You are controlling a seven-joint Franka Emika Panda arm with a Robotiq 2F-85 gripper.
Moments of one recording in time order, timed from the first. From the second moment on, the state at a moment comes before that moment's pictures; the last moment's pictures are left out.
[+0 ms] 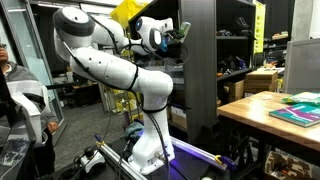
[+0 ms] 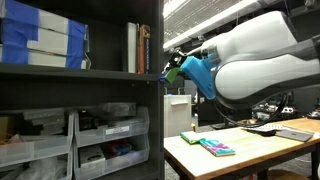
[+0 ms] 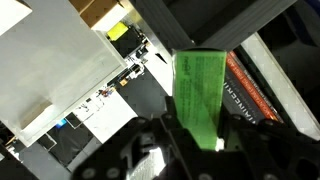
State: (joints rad) arm -0.31 -1.11 0.67 -2.78 0.47 3.21 0.82
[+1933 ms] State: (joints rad) arm -0.80 -0.46 0.66 -2.30 0.37 3.16 0.74
